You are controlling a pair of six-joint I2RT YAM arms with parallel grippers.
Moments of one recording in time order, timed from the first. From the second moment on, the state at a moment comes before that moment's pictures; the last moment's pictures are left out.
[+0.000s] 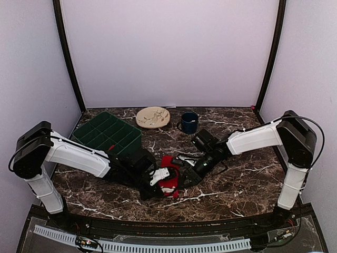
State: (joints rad) left arm -1.04 1.70 0.85 -0.14 0.26 0.08; right arm 0.83 1.85 1.06 -0.39 -0.77 0.04
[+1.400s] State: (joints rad) left arm -0.78 2.03 1.19 -0.64 0.90 0.10; right arm 1.35 1.66 0.90 -0.17 0.19 -0.16
